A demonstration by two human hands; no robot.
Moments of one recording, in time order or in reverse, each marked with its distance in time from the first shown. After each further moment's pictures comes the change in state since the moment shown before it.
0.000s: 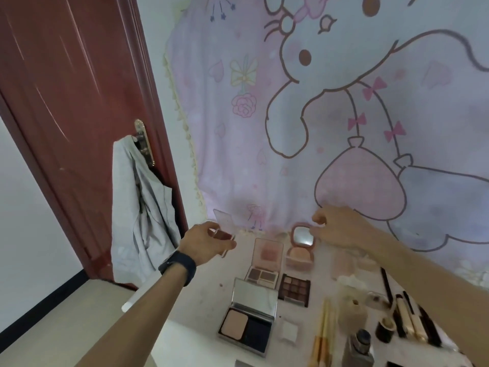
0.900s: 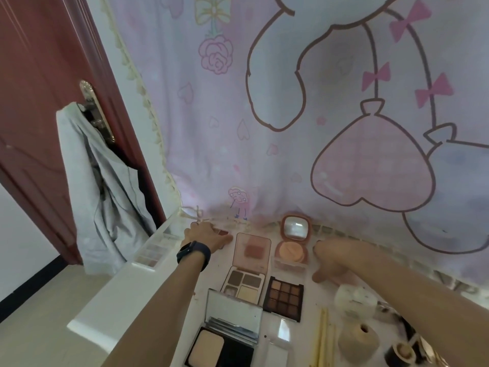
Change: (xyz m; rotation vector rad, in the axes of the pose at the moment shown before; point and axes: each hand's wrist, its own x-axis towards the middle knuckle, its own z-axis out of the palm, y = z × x) left_hand 0.122 -0.030 0.124 0.366 -0.124 -0.189; right_hand 0.088 0.060 0.105 -0.408 -0.510 0.047
